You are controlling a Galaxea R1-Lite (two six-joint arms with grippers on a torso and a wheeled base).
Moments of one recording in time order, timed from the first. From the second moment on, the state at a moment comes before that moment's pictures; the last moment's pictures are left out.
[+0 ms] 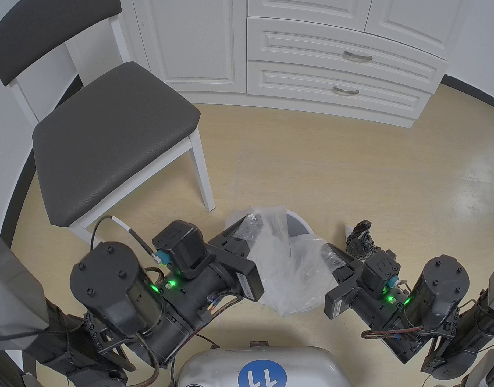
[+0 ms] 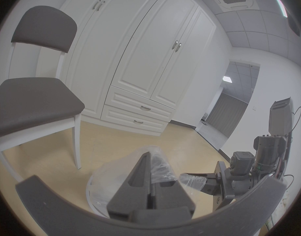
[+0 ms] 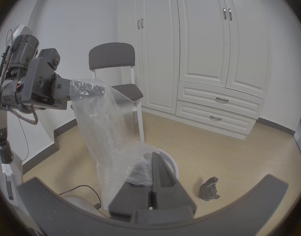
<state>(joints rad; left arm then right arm) -0.92 1.84 -0.46 -1.53 0.28 -0.14 0.90 1.83 -0.28 -1.55 -0.48 -0.19</state>
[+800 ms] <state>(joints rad) -0.74 2.14 -0.63 -1.53 0.21 -0.28 0.67 2.08 -0.43 -1.55 -0.29 0.00</state>
